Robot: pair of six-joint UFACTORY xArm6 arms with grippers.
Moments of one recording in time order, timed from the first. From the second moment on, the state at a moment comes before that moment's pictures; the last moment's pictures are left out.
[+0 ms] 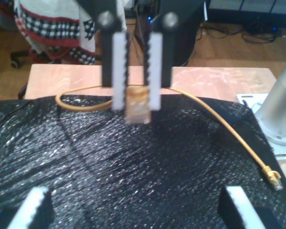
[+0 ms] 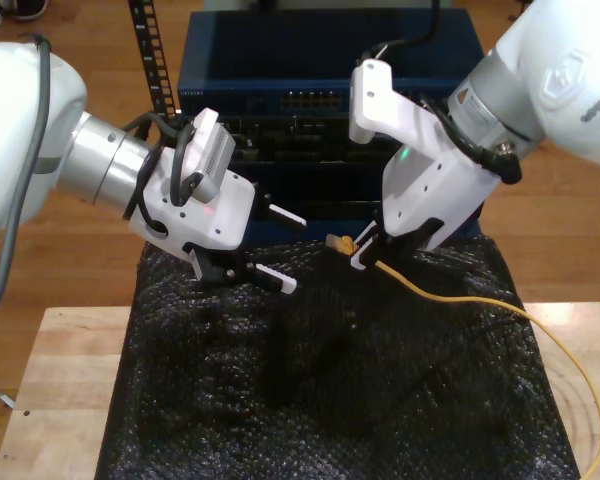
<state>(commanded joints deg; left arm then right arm) 4.4 -8.7 -54.2 -58.4 90.1 -246.9 16.3 -16.1 -59.1 30.8 69.6 -76.1</state>
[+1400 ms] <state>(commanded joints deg) 5.2 -8.6 -54.7 -62.2 90.9 -246.3 18.5 -13.2 -60.5 34.8 69.4 -76.0</state>
